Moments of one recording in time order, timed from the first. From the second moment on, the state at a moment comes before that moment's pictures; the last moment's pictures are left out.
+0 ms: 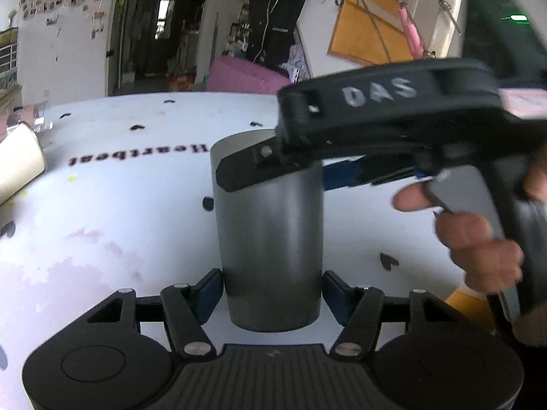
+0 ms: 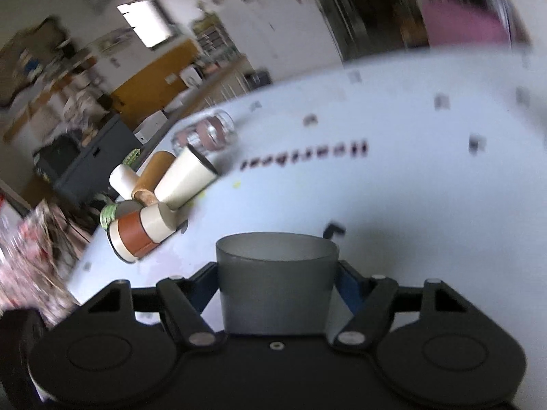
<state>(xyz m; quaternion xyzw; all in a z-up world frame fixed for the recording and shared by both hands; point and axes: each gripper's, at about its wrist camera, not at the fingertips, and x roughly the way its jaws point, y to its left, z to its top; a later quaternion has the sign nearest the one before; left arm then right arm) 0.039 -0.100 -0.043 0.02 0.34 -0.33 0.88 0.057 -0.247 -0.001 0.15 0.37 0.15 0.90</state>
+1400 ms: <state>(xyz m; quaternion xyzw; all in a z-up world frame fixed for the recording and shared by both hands) 0.047 -0.078 -0.064 -0.04 0.26 -0.29 0.92 0.146 -0.390 -0.029 0.06 0.19 -0.12 0.97</state>
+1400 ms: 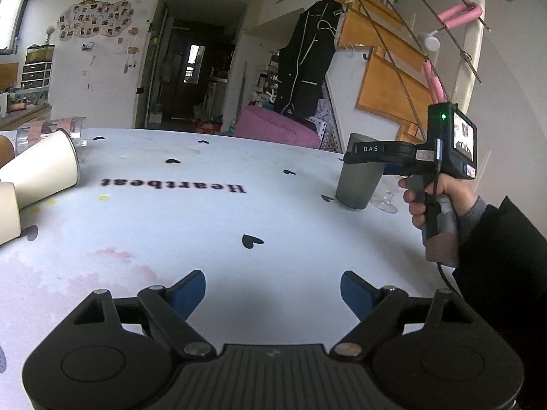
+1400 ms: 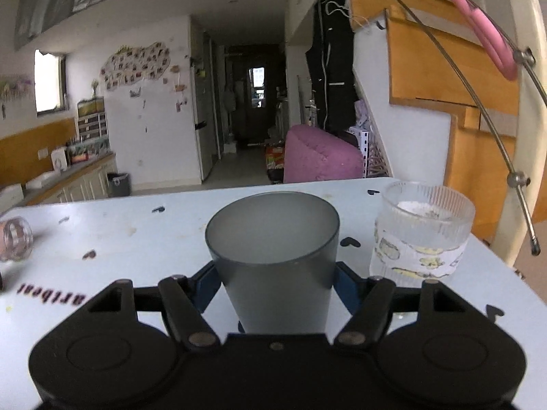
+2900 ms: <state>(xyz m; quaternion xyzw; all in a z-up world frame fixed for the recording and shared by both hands) 0.021 -0.084 -0.008 0.01 0.21 -0.19 0.96 -0.077 -0.297 0.000 0.03 0.13 -0.12 0.98</state>
